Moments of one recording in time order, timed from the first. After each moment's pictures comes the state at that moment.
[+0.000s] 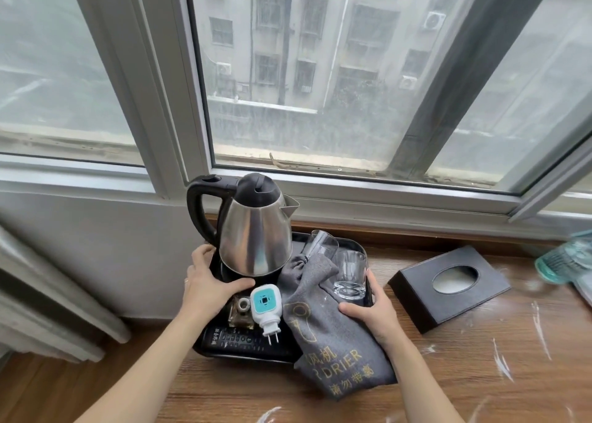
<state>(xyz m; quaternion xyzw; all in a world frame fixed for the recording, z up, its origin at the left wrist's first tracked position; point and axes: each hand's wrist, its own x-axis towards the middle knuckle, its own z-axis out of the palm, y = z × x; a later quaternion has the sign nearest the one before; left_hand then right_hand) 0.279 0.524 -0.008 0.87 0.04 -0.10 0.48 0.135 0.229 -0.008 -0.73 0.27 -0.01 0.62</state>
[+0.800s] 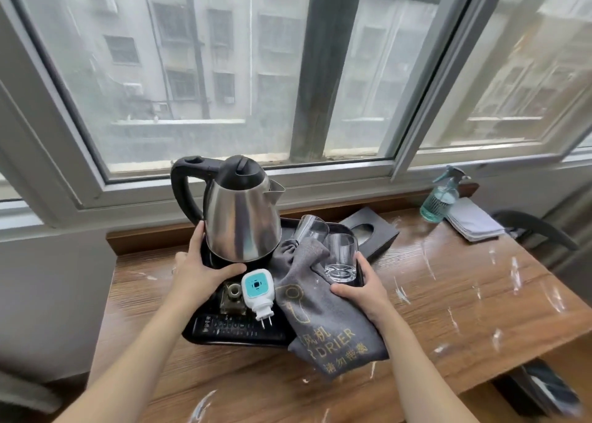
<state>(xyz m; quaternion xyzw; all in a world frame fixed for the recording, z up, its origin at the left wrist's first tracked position) 0.223 0.412 0.049 0.86 -0.11 -0.16 0.47 0.013 0.159 0.037 -0.71 0.34 -0.10 0.61</state>
